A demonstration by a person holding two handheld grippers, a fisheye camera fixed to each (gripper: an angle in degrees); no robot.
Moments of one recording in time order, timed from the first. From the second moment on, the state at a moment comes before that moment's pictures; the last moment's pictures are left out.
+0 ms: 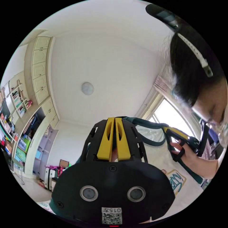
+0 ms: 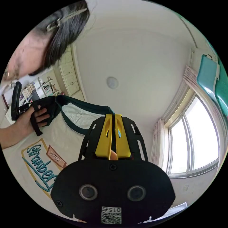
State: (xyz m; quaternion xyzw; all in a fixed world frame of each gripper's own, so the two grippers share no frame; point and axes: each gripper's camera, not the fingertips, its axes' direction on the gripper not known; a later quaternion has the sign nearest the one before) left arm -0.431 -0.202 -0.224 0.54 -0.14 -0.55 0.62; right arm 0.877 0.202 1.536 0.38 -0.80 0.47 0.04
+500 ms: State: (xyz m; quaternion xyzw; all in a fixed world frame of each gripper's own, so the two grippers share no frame) left arm -0.267 -0.250 0.357 0.18 0.16 -0.69 0.68; right arm 0.533 -0.121 0.856 -0.01 -0.96 -0.16 -0.22
